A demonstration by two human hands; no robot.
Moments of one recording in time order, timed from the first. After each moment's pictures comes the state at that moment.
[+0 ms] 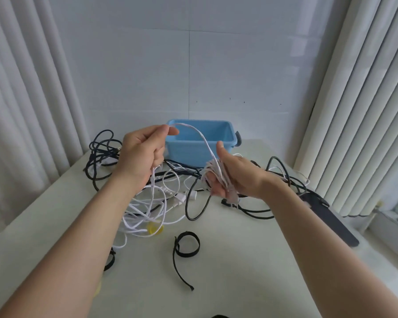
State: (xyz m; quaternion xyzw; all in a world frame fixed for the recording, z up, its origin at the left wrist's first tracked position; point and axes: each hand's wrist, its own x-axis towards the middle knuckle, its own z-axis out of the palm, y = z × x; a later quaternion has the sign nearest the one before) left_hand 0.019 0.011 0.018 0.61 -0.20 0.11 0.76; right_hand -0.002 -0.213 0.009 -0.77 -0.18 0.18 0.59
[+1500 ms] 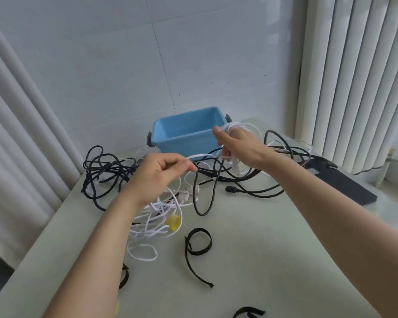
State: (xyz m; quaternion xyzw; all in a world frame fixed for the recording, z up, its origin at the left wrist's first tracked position) left_hand 0.000 -0.004 0.006 0.83 -0.30 0.02 0.48; right_hand 0.019 -0.240 -0.007 -0.89 -0.10 -0.16 0.42
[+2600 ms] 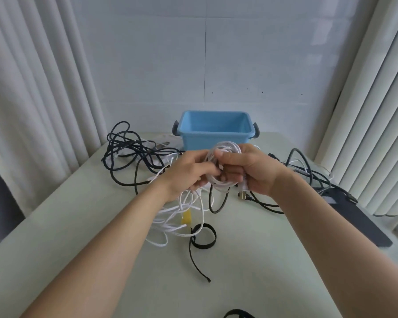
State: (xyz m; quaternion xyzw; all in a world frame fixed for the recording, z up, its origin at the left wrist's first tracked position) left_hand 0.009 -0.012 -0.017 0.77 -0.27 -0.09 0.58; right_hand -0.007 -0.196 0.001 -0.63 -0.18 0.16 0.74
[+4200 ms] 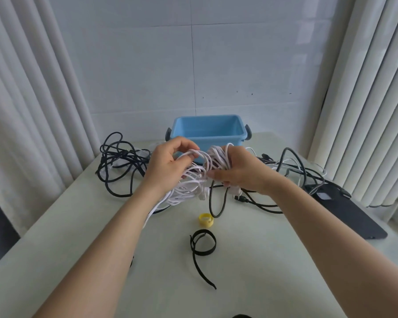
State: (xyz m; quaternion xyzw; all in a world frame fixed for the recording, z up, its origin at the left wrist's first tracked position) left_hand 0.019 0.001 -0.009 0.78 -0.23 0.17 0.55; right_hand -0.002 -0.200 0.000 -0.87 -0.22 -0.05 0.44
